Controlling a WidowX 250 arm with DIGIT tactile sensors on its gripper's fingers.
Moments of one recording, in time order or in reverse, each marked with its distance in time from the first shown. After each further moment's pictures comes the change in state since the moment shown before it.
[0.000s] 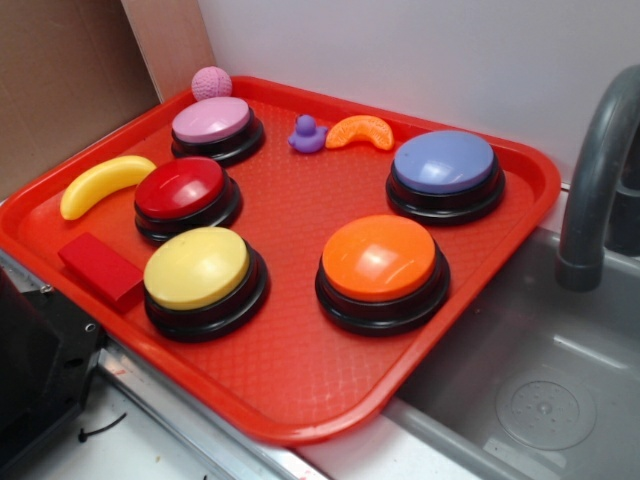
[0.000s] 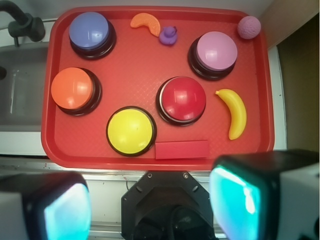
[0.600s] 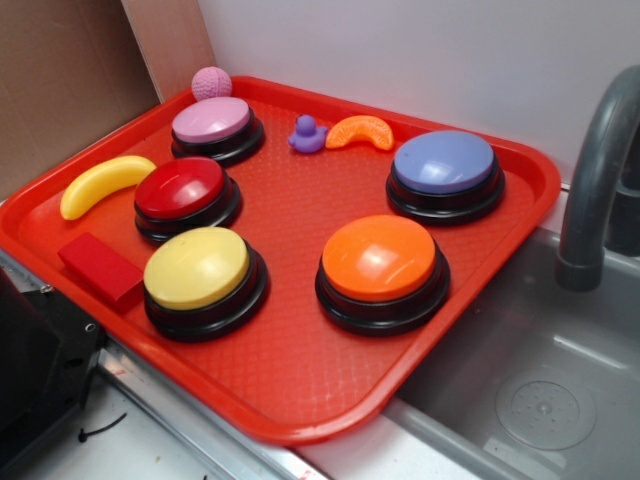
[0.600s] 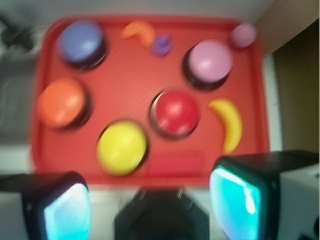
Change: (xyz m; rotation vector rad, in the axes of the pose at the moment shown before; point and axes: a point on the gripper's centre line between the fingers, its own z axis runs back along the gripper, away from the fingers) arm 0.047 0.027 -0.032 0.082 -0.014 0.074
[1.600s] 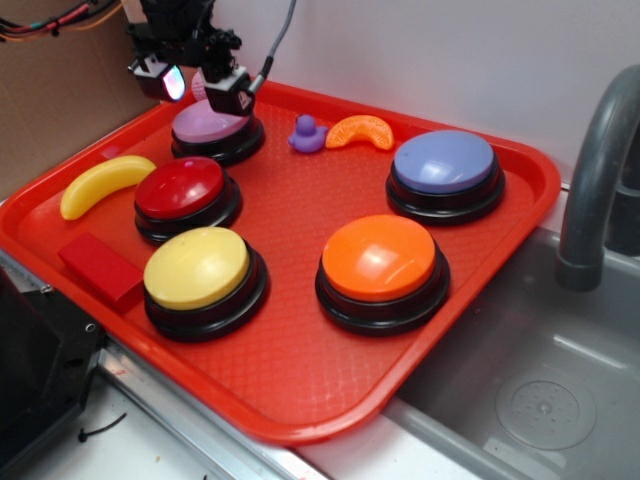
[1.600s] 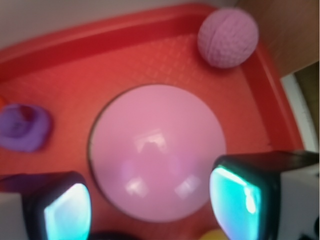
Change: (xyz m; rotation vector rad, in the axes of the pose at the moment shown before) arm 0.086 0.074 -0.174 0.052 0.006 0.229
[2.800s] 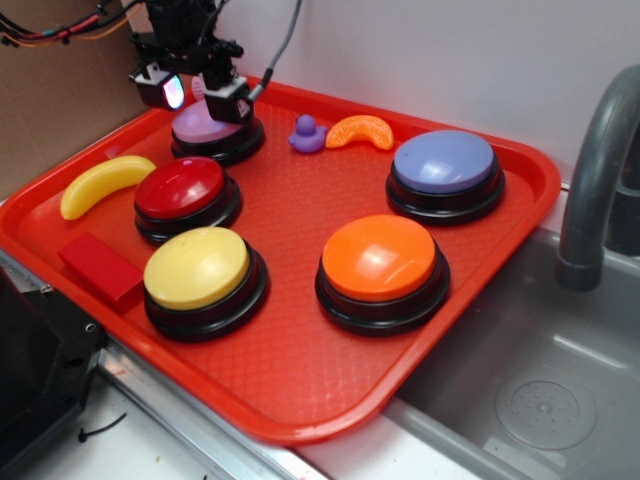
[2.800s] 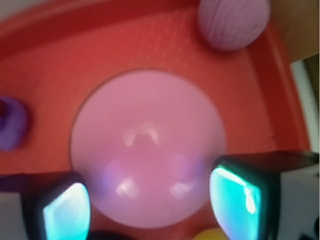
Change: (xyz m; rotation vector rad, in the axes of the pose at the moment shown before) arm 0.002 0.007 0.010 0.014 0.050 0.023
